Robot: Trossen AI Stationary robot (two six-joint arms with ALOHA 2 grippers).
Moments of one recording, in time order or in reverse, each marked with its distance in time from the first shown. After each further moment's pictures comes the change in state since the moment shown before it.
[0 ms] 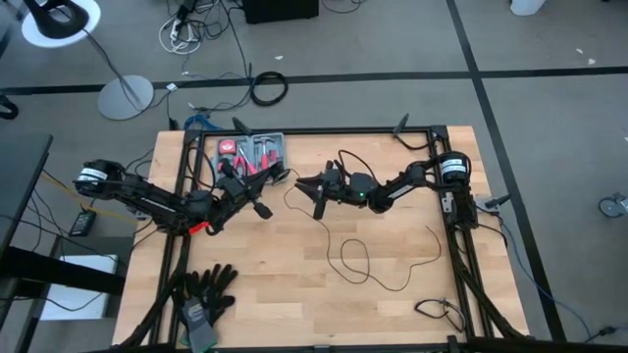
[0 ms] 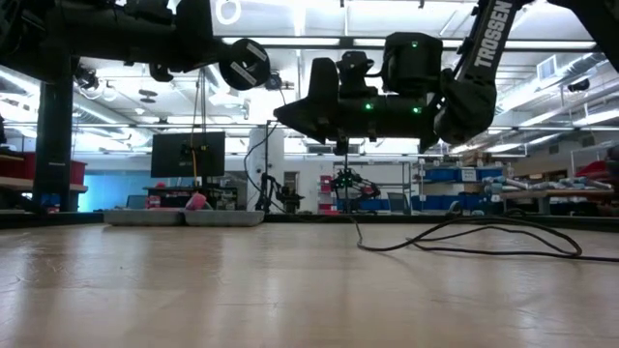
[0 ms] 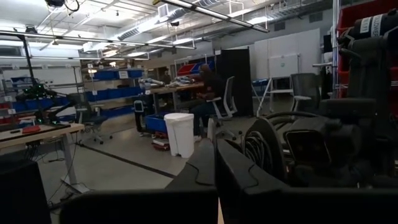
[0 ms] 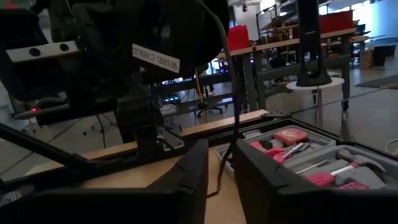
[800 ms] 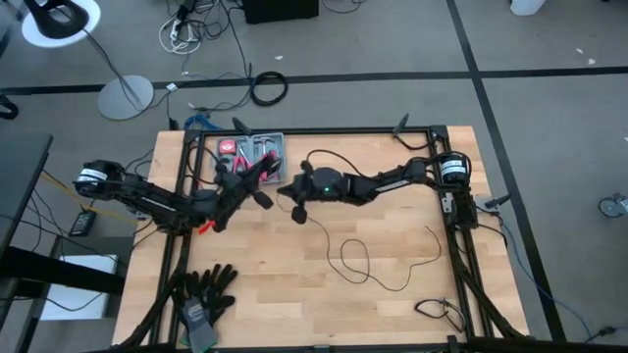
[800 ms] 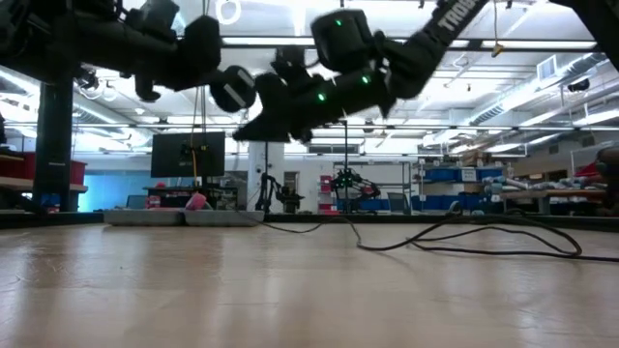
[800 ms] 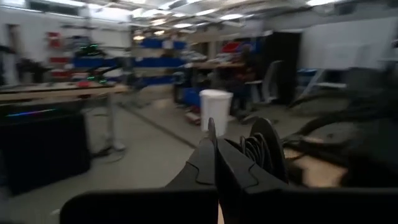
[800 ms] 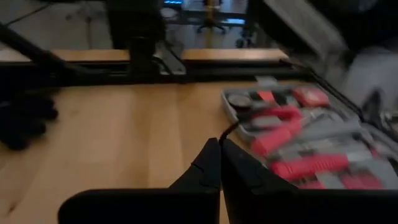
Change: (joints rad) left arm 0.030 0.000 -0.001 -0.101 -0.217 -0.184; right arm 0.021 0.000 0.369 -0.764 -0.039 -0.218
